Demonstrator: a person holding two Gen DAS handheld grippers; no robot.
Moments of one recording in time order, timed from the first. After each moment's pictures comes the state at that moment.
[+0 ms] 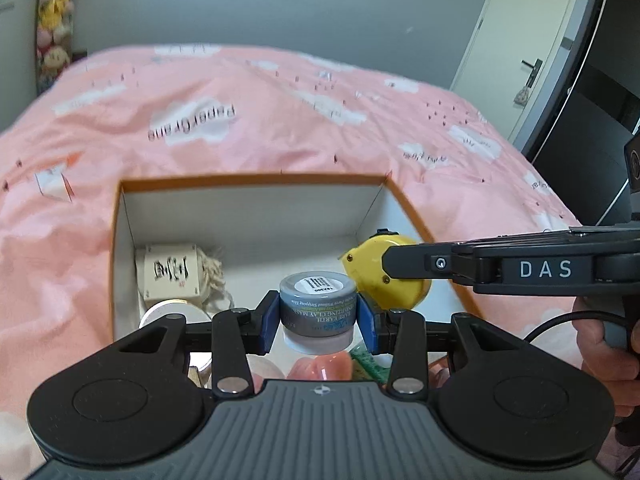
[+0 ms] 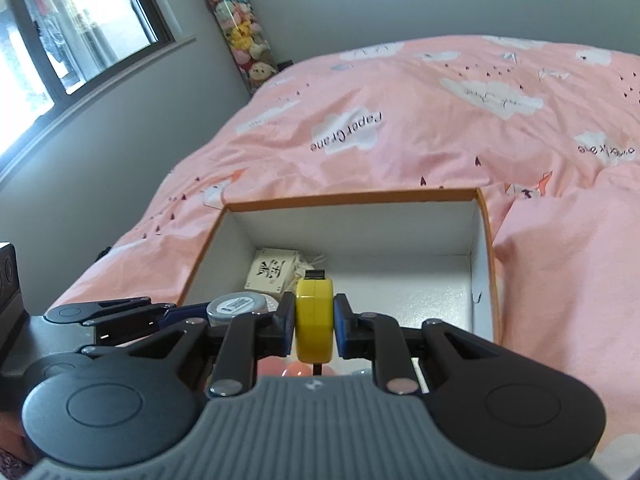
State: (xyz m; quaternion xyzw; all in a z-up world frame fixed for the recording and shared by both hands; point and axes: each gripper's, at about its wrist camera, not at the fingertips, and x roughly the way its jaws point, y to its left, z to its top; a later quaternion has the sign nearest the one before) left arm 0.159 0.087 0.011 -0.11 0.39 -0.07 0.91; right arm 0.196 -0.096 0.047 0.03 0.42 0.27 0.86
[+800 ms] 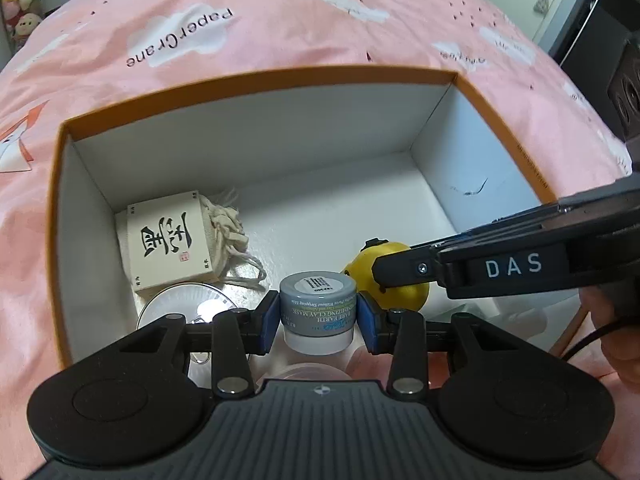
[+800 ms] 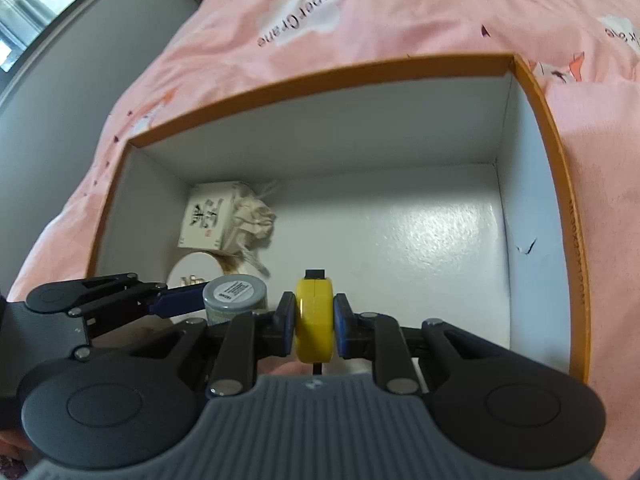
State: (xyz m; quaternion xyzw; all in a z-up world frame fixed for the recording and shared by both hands) left arm 0.229 0.097 -0.055 -0.04 0.51 -0.07 0.85; right arm 0.278 -0.065 -0.053 0.05 0.57 0.23 0.79
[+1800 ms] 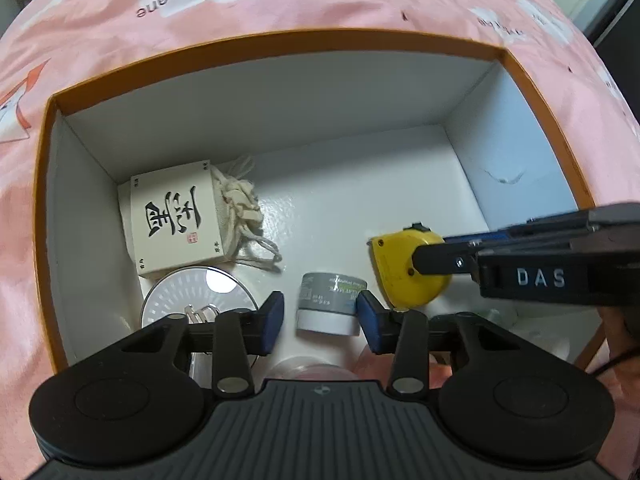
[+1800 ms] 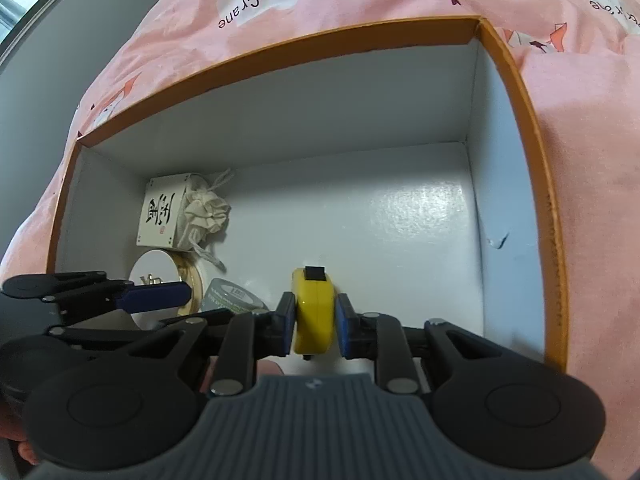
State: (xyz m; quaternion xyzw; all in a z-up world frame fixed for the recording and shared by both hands) left arm 0.254 0.102 -0.063 -0.05 0.59 -0.05 0.81; right arm 0.295 -0.074 -0.068 0.04 0.60 0.20 0.77
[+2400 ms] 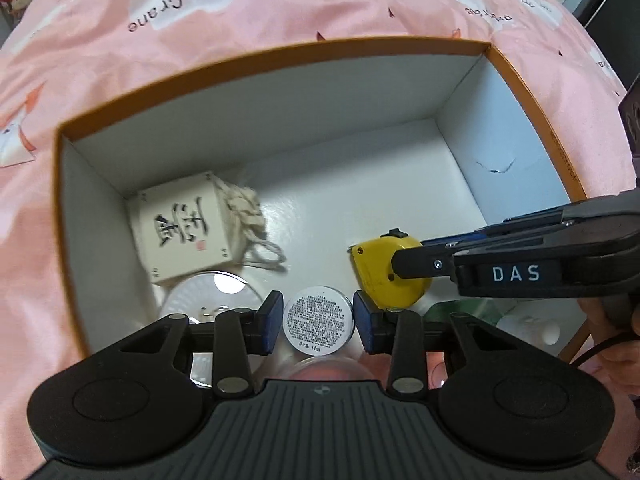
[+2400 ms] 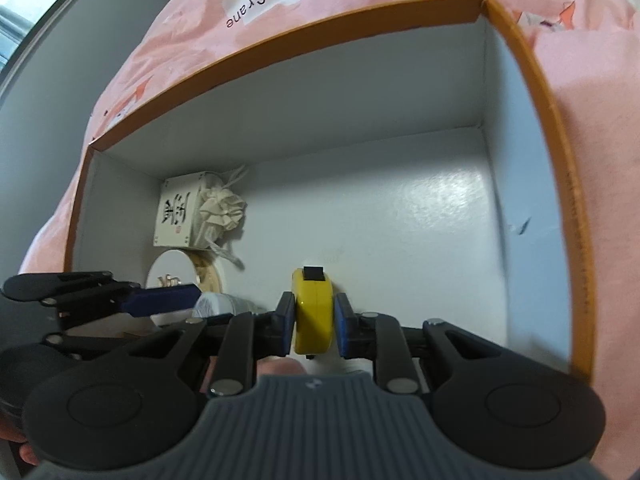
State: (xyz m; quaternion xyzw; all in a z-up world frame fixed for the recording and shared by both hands) left arm 0.258 0.100 -0.049 -0.03 0.59 -0.05 0.80; right arm 0.296 -0.075 -0.075 0.08 0.61 0.22 0.76
